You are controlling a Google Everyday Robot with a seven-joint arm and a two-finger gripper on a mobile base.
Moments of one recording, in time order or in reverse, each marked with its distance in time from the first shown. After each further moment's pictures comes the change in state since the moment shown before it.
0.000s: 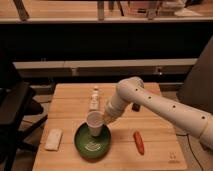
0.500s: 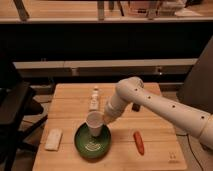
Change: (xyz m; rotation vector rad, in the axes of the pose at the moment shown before) arm -0.001 -0.001 0.000 -0.002 -0.001 -0.011
